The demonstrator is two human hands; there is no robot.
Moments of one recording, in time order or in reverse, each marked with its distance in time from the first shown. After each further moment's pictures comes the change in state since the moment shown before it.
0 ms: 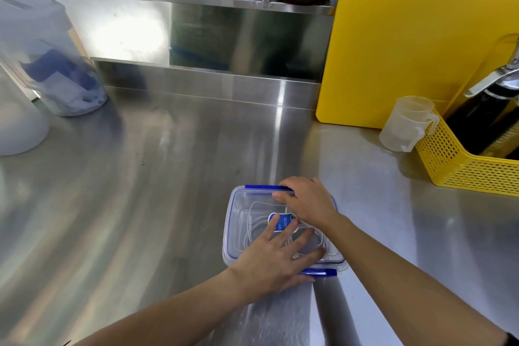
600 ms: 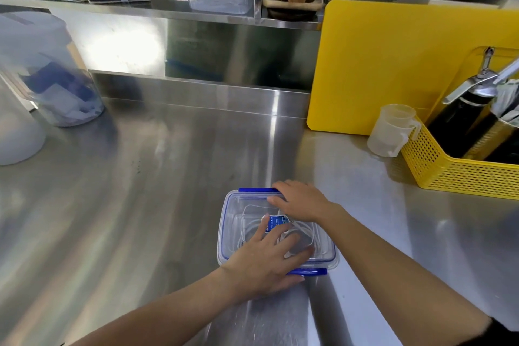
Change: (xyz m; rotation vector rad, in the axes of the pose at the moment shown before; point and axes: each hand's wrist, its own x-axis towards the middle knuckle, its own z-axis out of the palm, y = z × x) left_hand -0.001 -0.002 -0.013 -0.045 -0.056 -0.029; right_hand 0.006 0.003 -0.013 -0.220 -0.257 -0.071
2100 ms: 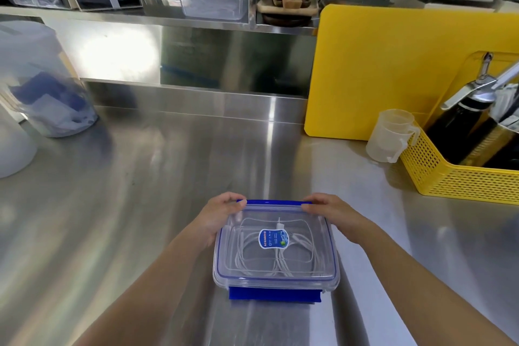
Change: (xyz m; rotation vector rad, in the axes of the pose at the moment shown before) left_hand 0.009 -0.114 0.040 -1.711 0.075 -1.157; right_hand -0.031 0.052 -0.010 1.038 -0.013 0.327
